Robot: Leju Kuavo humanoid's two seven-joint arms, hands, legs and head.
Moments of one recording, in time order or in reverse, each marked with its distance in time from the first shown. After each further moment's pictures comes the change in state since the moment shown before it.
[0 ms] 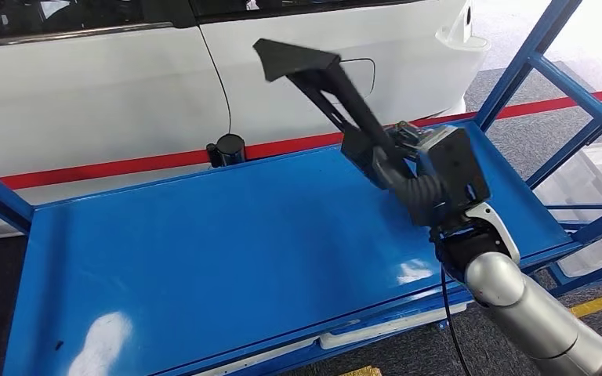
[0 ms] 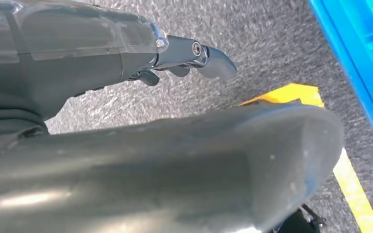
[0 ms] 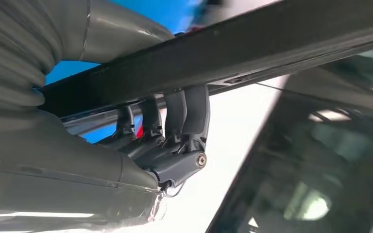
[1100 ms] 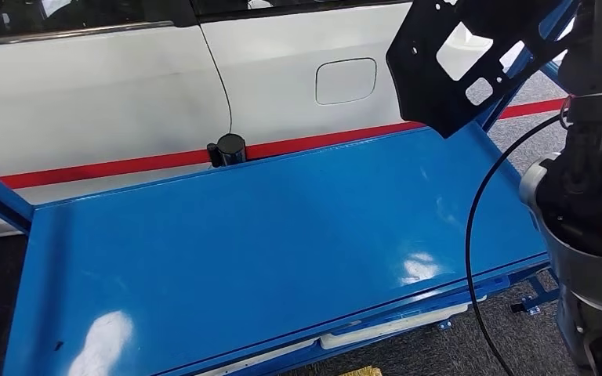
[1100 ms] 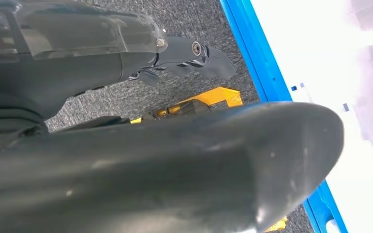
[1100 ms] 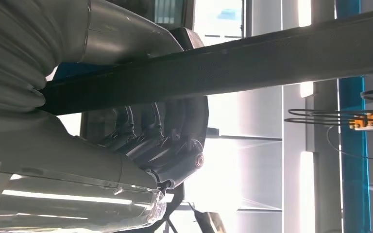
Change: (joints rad) left arm -0.017 -0.006 -0.008 0.000 0.097 -0.035 -0.275; right arm -0.334 0.010 -0.264 -0.209 -0.279 -0.250 -0.066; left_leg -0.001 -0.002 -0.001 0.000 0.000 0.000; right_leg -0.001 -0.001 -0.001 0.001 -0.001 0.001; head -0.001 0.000
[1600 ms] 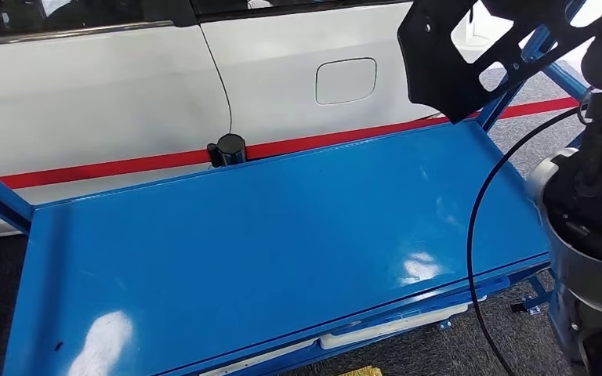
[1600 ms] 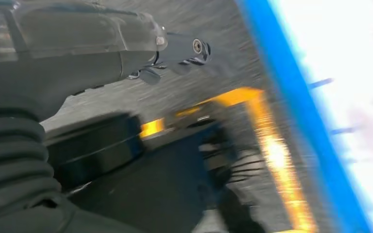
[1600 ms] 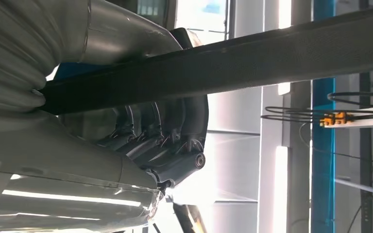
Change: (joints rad) left arm -0.006 -0.025 0.004 0.000 -0.039 0.046 0.155; right arm -0.033 0.039 -0.004 -0.040 0.086 0.000 0.020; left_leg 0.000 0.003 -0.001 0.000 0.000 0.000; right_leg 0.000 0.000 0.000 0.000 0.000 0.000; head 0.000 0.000
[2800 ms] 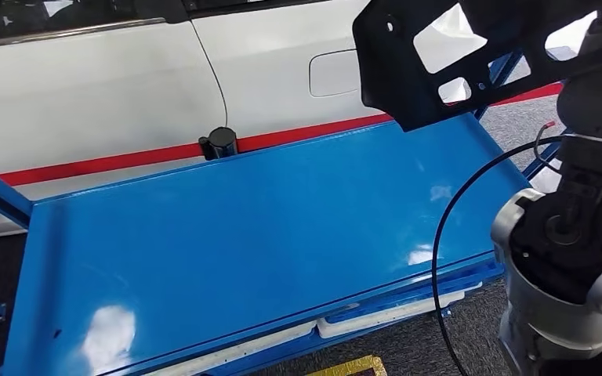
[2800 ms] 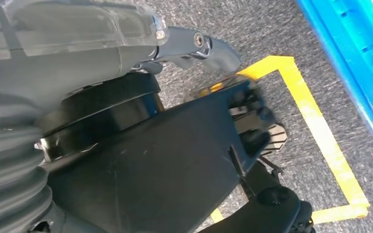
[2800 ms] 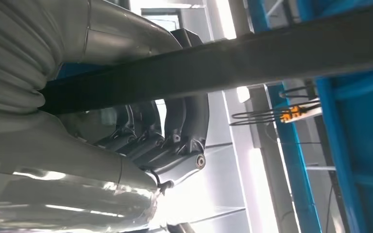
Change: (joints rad) left arm -0.003 -0.025 -0.009 0.000 -0.065 -0.068 0.077; right arm 0.123 0.203 -0.002 -0.105 -0.027 0.000 -0.137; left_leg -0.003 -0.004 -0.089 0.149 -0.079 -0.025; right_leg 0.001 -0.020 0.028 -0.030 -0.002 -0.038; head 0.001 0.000
